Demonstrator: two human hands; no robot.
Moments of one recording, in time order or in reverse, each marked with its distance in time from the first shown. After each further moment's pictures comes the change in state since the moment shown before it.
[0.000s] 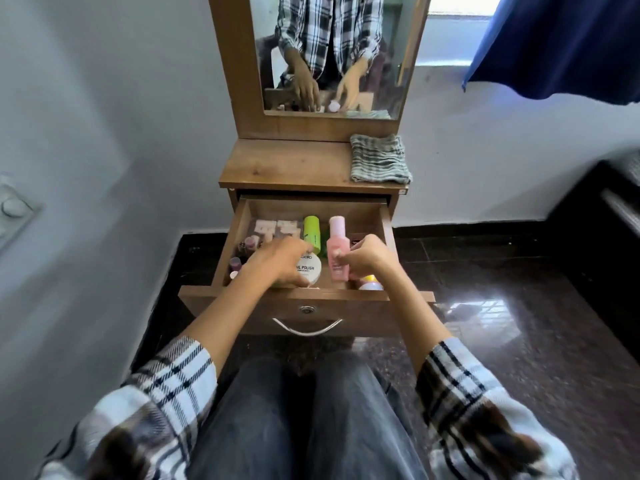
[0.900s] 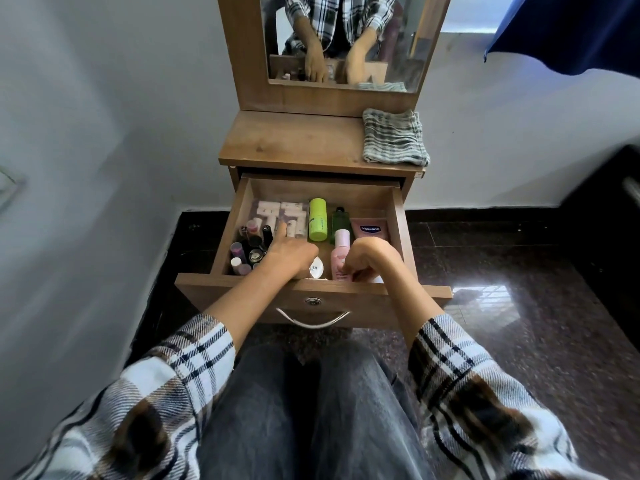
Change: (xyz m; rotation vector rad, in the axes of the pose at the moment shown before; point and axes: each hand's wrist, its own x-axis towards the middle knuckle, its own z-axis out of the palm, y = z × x) left_hand 0.030 0.004 0.028 0.461 -0.157 0.004; right_hand 0.030 -0.009 0.026 -0.502 -0.354 0.228
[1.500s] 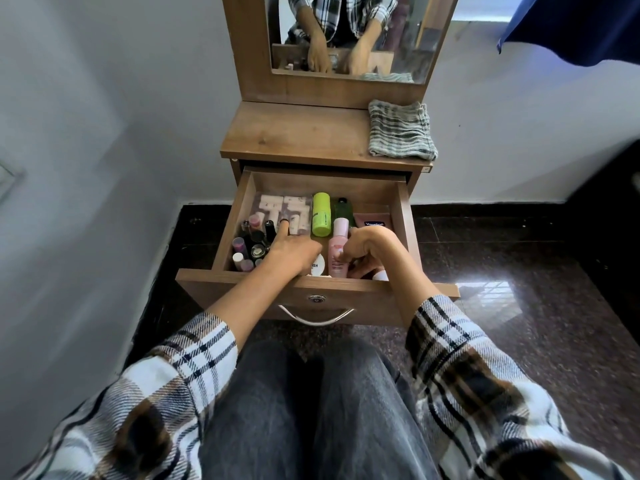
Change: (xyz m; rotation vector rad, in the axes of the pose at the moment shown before) left_hand 0.000 0.000 0.004 -0.091 0.018 -0.004; right_hand -0.005 -0.010 -0.004 0.253 -0.072 0.009
